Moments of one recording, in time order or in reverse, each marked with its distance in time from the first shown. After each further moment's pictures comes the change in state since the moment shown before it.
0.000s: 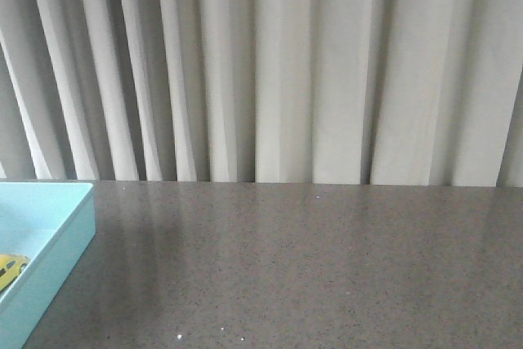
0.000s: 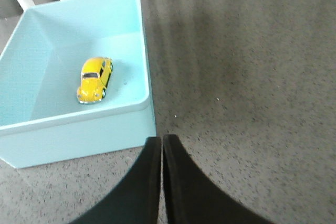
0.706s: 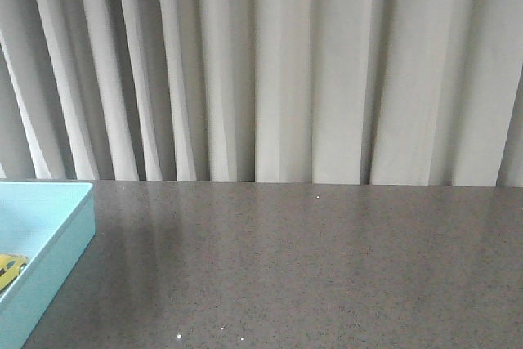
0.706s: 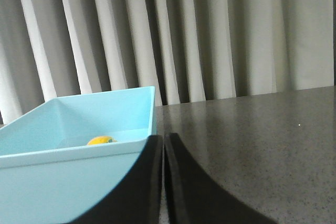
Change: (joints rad) left arm 0.000 -0.497 0.687 -0.043 -0.755 -0.018; right arm 0.000 0.000 0.000 0.000 0.001 0.000
